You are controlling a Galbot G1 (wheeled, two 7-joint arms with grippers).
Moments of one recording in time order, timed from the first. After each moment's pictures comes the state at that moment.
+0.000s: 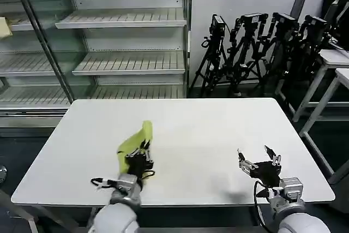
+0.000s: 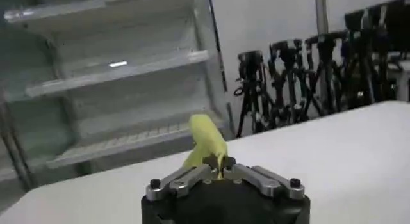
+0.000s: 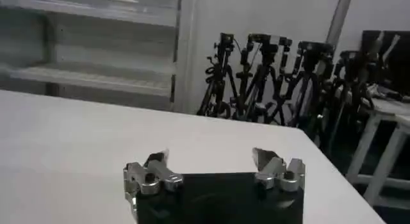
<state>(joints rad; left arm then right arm) 1.19 -1.21 -0.07 -2.14 -0.15 0.50 -0.41 -1.47 1.08 0.56 2.33 0.40 -0.56 0.24</state>
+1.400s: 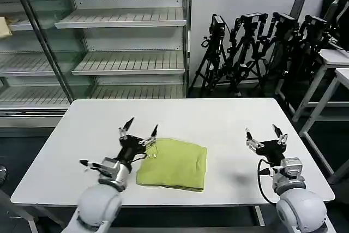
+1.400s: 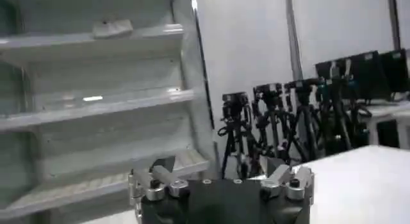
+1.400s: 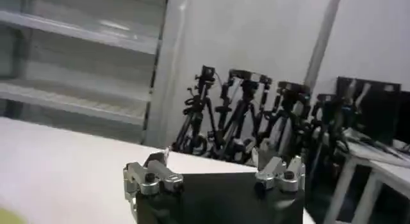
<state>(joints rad) 1.17 -1.24 -0.32 -2.06 -0.14 0.30 -0.03 -1.28 1.07 0.53 2.14 0.30 -0.43 0.18</state>
